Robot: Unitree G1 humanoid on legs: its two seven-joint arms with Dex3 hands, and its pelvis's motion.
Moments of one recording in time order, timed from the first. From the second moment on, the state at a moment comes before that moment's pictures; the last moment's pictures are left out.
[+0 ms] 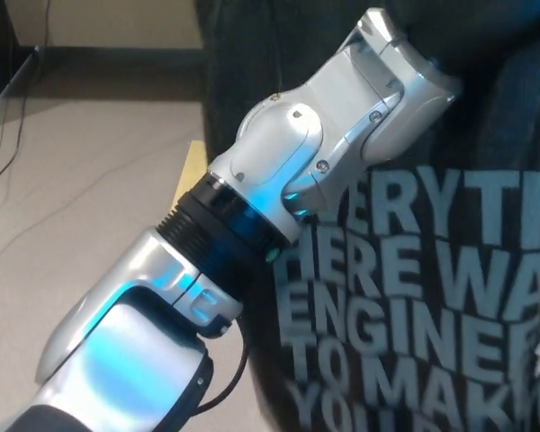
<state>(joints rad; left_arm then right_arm) -1.32 0.06 -0.45 0.42 1.01 -0.30 0.59 -0.09 -0.39 0.00 1.02 -0.23 -0.59 -0.12</state>
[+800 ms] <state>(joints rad) -1.18 0.18 -0.41 0.17 1.00 -0.17 0.20 -0.10 -0.39 0.00 1.02 -0.23 -0.58 -0.11</state>
